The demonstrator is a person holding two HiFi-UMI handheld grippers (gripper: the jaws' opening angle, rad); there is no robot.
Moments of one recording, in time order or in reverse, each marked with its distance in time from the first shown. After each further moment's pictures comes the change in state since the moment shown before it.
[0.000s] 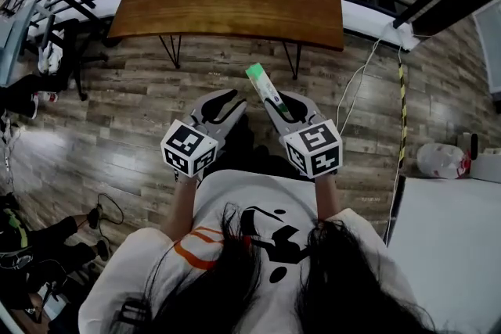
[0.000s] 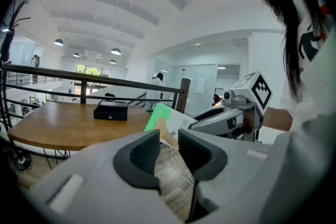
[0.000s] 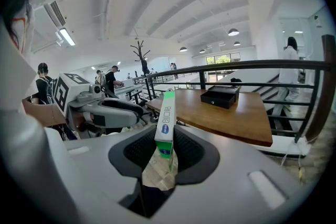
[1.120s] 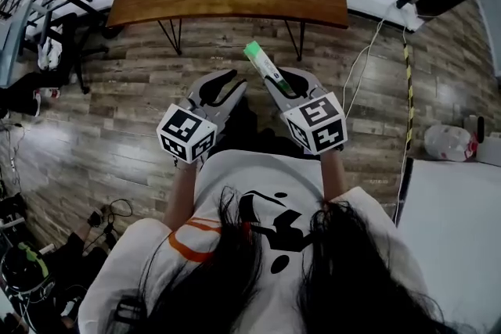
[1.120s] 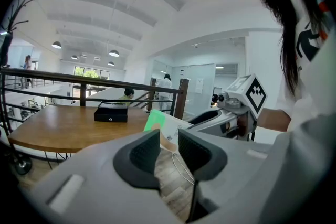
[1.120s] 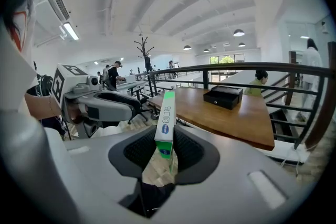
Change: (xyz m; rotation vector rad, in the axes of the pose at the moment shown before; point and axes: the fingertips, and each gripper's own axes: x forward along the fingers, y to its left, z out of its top) left arm -0.009 -0.001 0.002 0.027 -0.008 -0.007; right arm 0.012 0.004 -0.005 -0.054 0.026 0.012
